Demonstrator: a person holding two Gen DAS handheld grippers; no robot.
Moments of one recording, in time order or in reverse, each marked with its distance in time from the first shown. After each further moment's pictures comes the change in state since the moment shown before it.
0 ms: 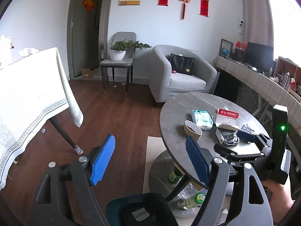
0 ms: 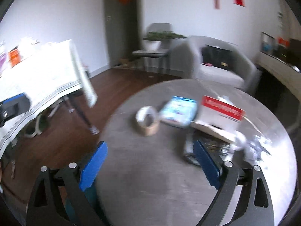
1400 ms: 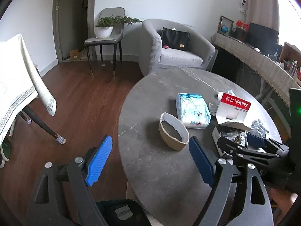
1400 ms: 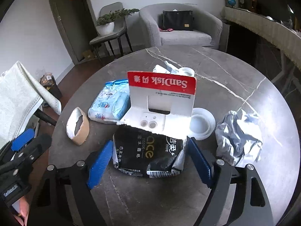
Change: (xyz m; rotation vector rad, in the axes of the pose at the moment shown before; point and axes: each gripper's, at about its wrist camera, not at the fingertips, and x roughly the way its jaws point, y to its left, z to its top) left arm 0.133 -0.070 0.009 0.017 0.189 -0.033; right arm 0.045 -0.070 0.009 0.243 0.198 -0.097
